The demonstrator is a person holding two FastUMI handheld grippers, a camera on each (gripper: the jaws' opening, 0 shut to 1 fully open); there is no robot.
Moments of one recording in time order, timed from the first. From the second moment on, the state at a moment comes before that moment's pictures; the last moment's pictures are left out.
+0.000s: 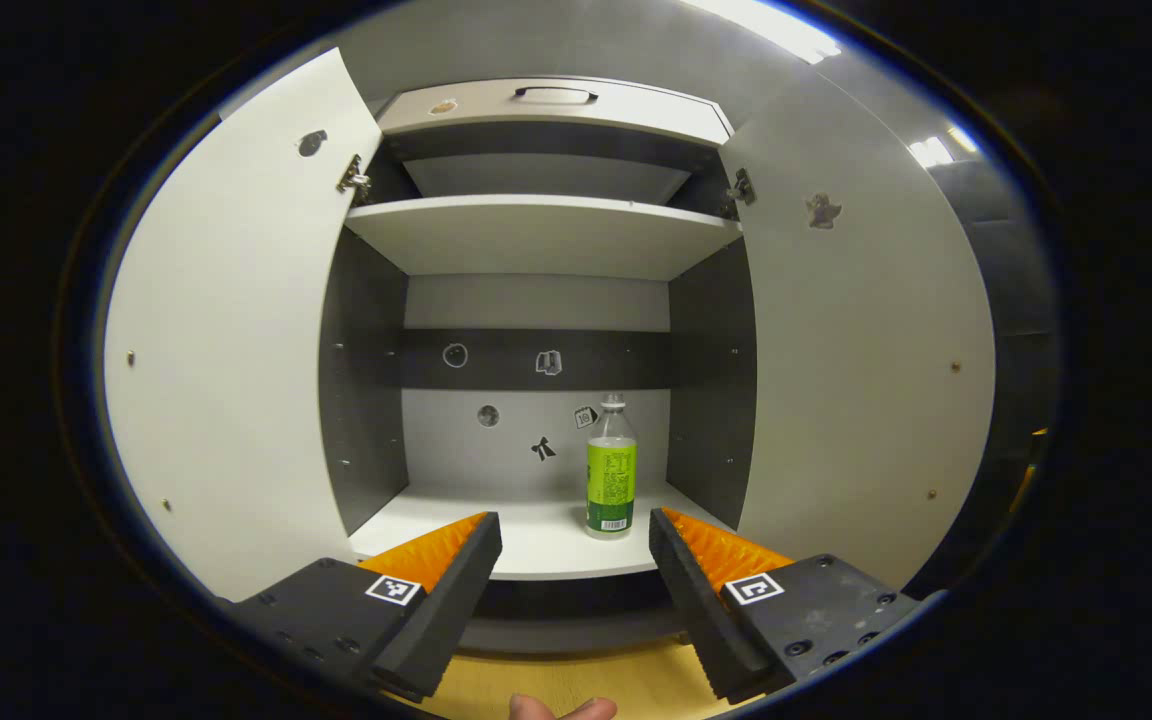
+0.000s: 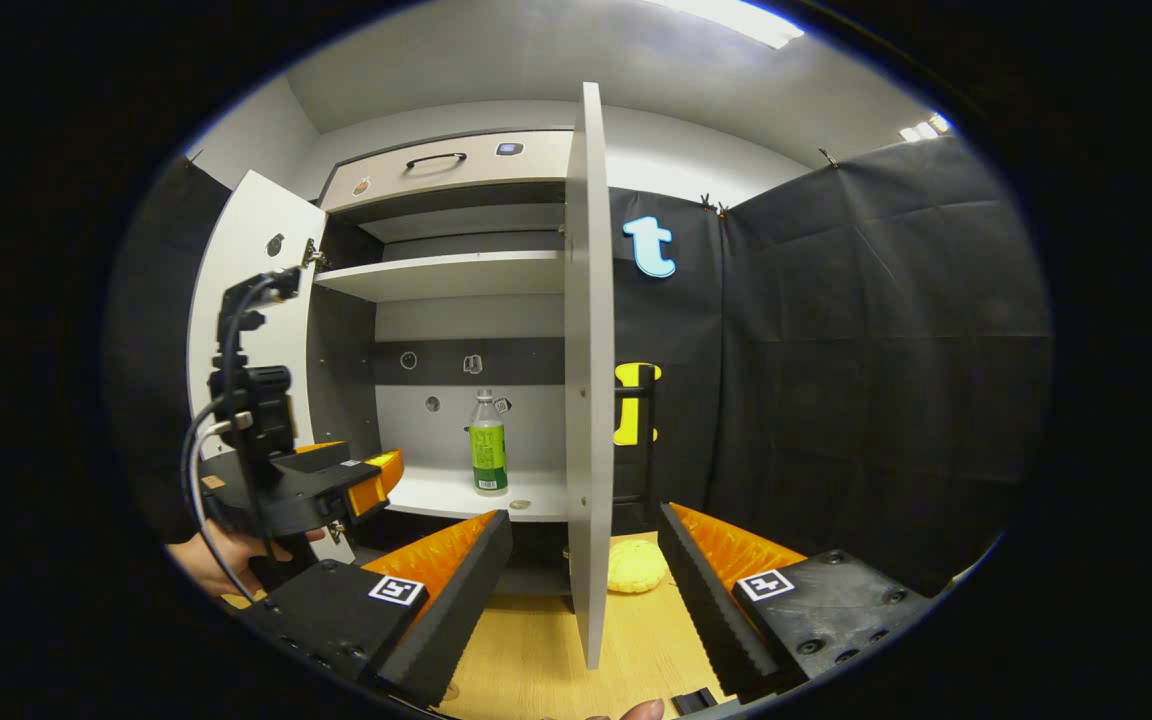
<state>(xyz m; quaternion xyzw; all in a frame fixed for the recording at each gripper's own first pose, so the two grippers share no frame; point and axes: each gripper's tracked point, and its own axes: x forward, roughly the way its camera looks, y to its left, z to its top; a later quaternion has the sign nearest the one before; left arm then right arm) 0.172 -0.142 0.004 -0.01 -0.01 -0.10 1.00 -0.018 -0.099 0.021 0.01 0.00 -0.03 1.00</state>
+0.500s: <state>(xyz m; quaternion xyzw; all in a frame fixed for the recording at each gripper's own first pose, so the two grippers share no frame) 0.302 -0.196 -0.017 0.01 0.02 -0.09 1.00 0.001 -0.148 0.016 0.02 0.00 -0.05 1.00</state>
